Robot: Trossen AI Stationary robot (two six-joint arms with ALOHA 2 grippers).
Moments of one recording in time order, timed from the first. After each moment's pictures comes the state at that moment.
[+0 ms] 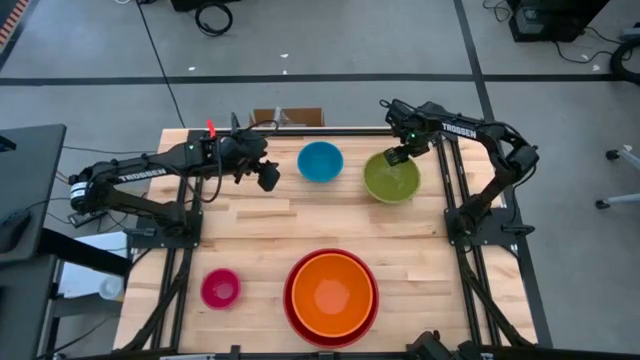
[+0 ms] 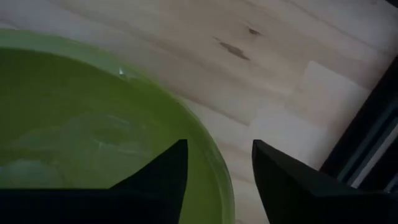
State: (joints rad) left arm 0.28 1.16 1.07 -0.68 -0.30 -0.38; right arm -0.84 1.60 1.12 -1.03 0.08 0.31
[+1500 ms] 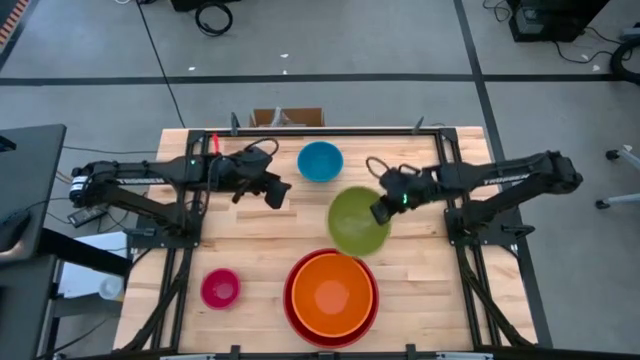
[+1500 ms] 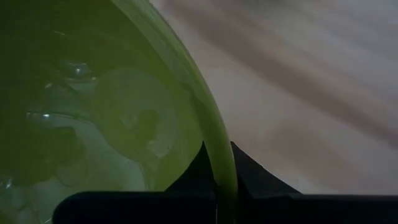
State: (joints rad) left arm 0.06 1.16 1.07 -0.58 -0.24 -0.75; right arm 0.05 1.18 0.96 -0.71 0.13 0.99
